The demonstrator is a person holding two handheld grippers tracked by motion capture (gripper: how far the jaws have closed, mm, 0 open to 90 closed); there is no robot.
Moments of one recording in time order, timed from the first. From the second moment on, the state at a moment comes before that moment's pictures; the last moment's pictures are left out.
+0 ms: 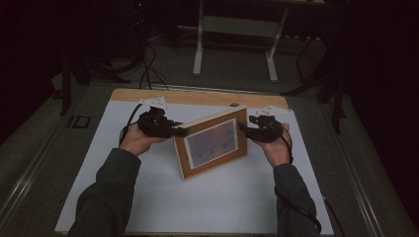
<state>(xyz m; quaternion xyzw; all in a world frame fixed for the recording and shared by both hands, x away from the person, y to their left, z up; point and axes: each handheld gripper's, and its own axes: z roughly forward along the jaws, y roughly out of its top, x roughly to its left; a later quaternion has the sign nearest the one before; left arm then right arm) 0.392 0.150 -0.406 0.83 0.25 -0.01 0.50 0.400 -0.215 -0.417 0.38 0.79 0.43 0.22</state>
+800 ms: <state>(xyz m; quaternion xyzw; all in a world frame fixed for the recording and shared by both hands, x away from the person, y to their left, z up) 0.360 0.154 -0.417 0.80 0.33 0.03 0.50 0.412 -0.228 -0.421 0.36 0.80 0.45 0.18</state>
